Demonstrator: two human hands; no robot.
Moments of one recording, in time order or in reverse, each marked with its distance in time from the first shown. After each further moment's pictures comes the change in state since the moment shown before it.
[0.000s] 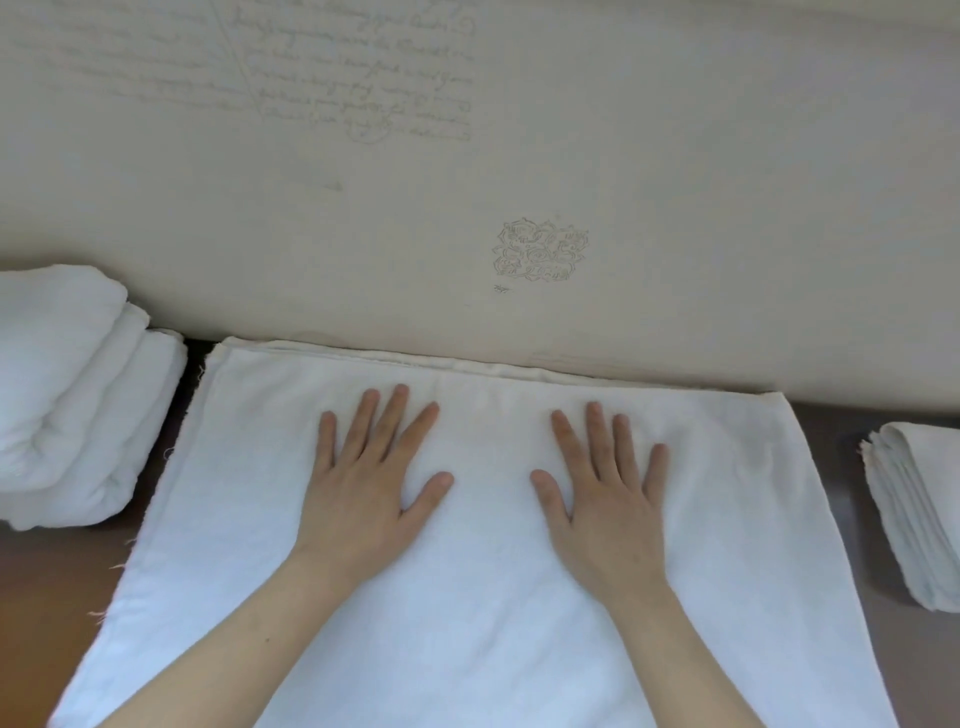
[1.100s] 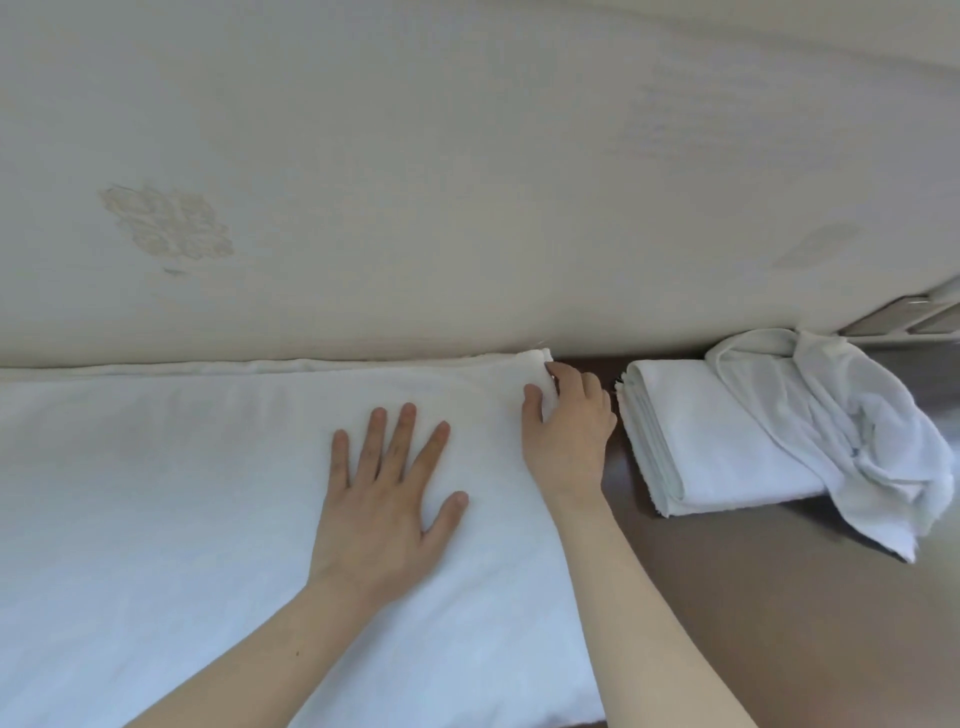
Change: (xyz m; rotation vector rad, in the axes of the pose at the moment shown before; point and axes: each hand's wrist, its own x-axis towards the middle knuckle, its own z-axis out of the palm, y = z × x) left_hand 0.013 0.230 0.032 -0.012 -0.004 0.213; right_hand 0.018 0.163 -0.051 0.391 0.472 0.389
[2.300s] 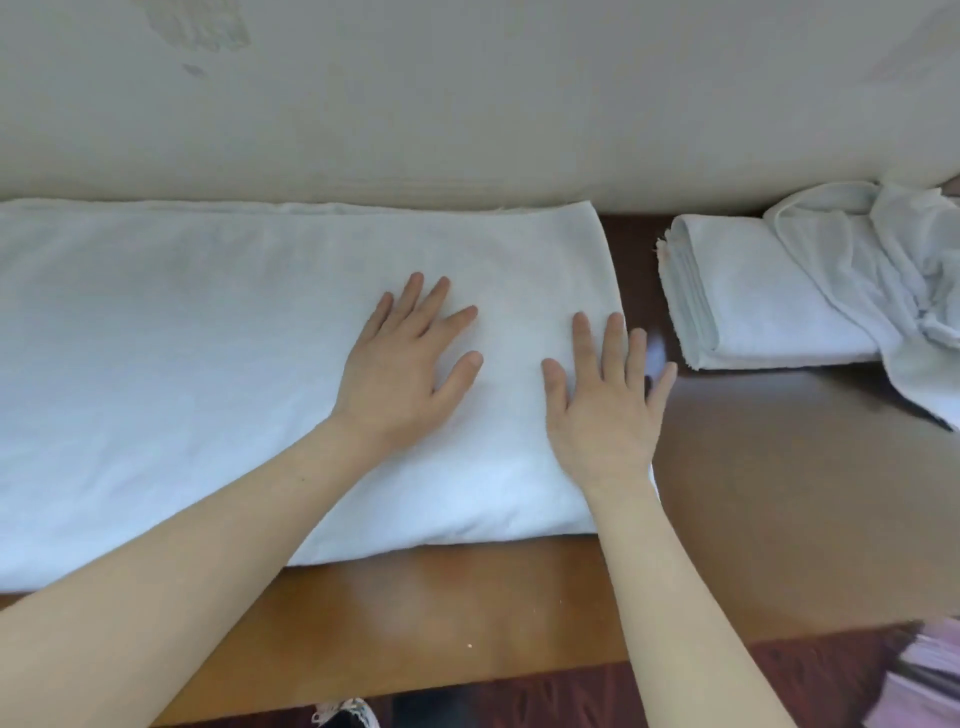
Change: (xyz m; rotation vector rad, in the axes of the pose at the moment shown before) left_hand -0.036 0.005 -0.026 -0.227 0.030 0.067; right_hand -0.119 0.054 -0.030 -0.428 -0.357 -0.071
